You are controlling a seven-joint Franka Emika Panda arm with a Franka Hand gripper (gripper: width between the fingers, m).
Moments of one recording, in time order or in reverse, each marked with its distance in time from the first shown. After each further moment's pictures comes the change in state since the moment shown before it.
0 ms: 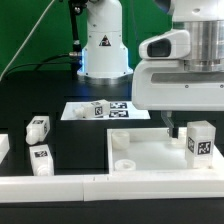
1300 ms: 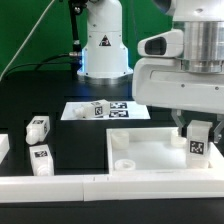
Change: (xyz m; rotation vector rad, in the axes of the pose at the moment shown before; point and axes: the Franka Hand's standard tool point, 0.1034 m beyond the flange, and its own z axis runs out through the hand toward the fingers) arm -0.002 0.002 0.001 -0.034 0.001 0.539
